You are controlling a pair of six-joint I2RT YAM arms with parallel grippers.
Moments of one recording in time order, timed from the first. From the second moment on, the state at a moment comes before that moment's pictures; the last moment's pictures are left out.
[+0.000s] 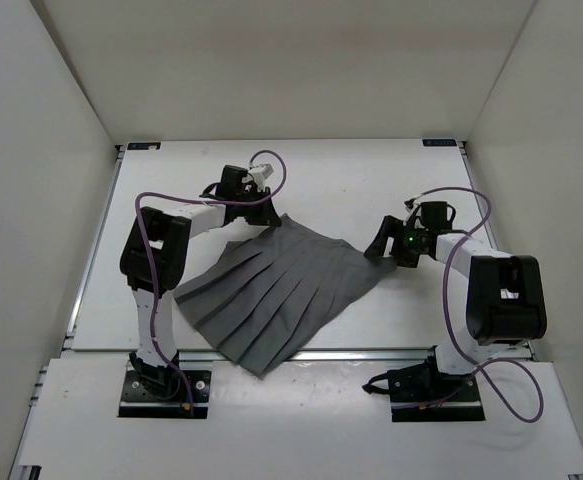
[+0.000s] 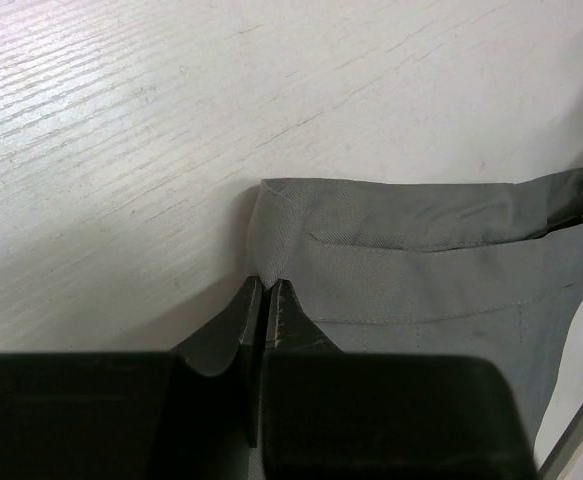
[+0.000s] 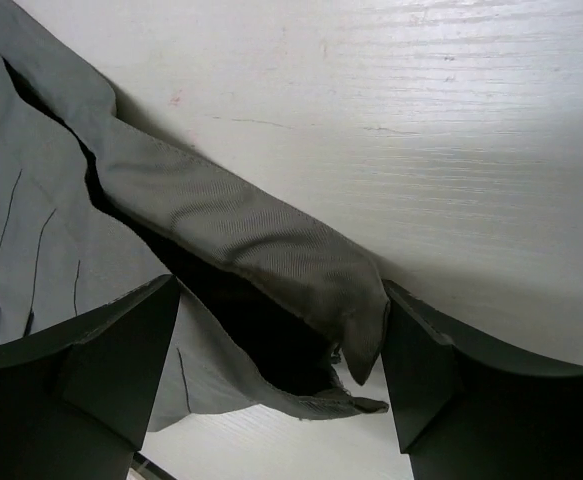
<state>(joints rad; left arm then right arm) -0.34 2.04 1.31 -0.03 0.50 -0.26 -0.01 1.57 0.79 -0.20 -0.49 0.32</state>
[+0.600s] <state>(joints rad) -0.33 2.04 1.31 -0.03 0.53 -0.27 -0.08 1.44 0.69 -0.24 -0.48 0.31</state>
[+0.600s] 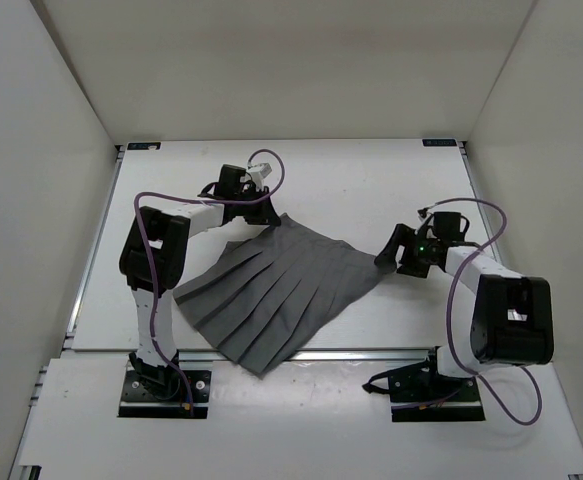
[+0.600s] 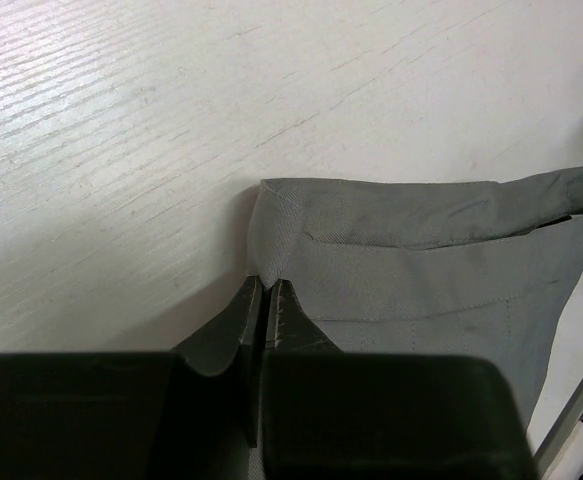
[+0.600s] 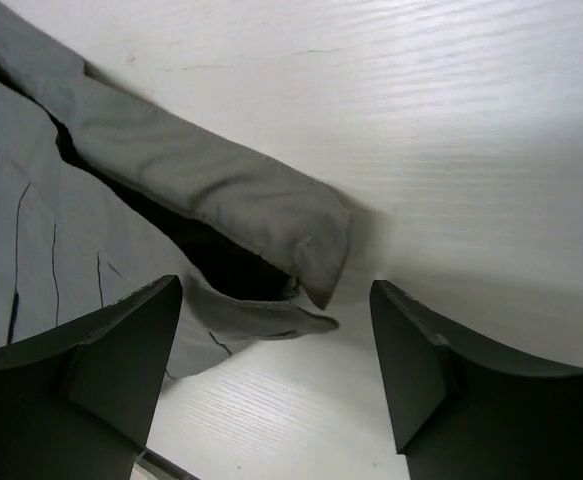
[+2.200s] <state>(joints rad) -0.43 1.14 0.85 -0.21 0.37 -0.20 0.07 1.12 0.92 -0.46 -0.35 0.10</state>
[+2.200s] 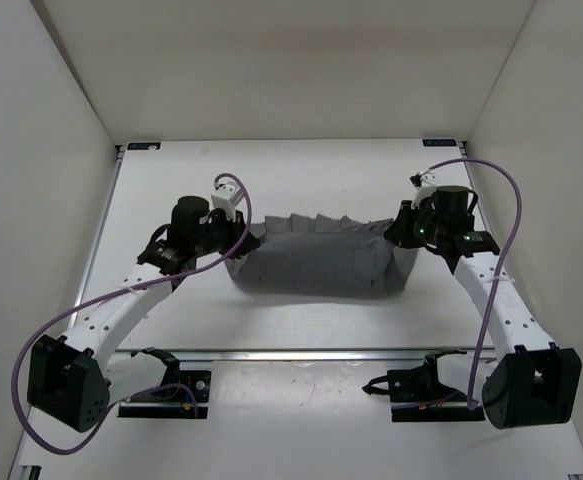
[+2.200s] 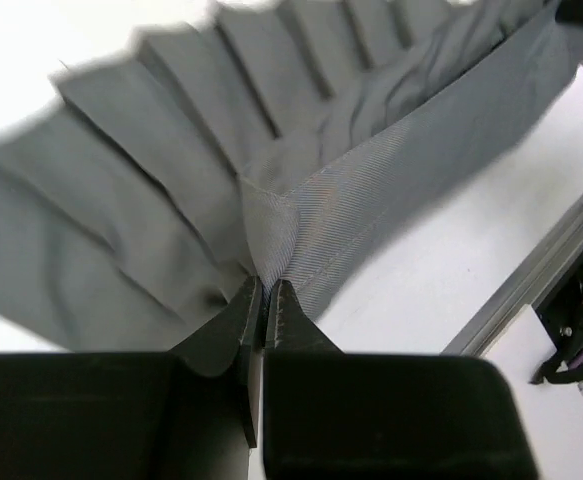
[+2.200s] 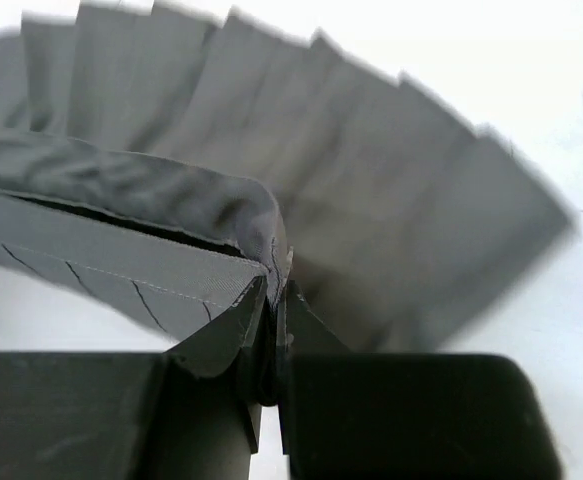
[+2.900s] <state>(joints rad) -0.29 1.58 0.80 0.03 0.31 -0.30 0.13 1.73 1.07 -0.28 -0.44 0.13</state>
